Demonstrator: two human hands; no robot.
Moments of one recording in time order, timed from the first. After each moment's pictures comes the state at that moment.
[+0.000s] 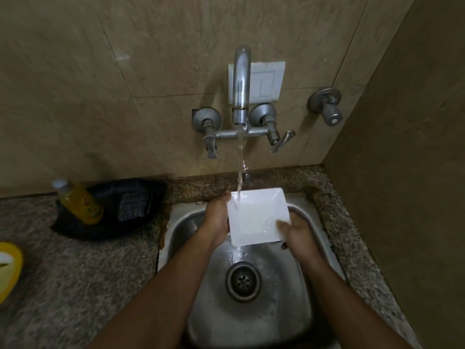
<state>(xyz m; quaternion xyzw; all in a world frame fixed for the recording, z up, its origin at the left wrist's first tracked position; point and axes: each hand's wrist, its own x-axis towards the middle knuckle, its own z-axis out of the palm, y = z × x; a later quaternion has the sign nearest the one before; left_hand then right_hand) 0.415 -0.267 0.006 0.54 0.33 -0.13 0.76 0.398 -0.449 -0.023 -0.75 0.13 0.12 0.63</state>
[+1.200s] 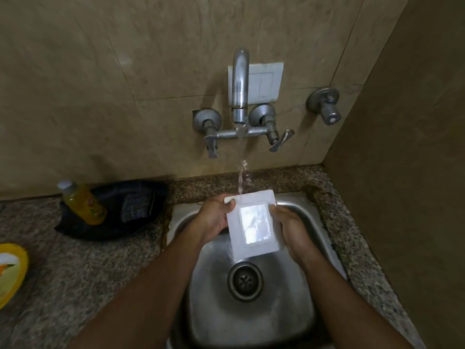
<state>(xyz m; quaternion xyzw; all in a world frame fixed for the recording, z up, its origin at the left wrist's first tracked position) 0.415 -0.242 0.004 0.57 0.21 -0.16 0.78 0.403 -0.433 -0.011 -0.65 0.11 0.18 0.73</state>
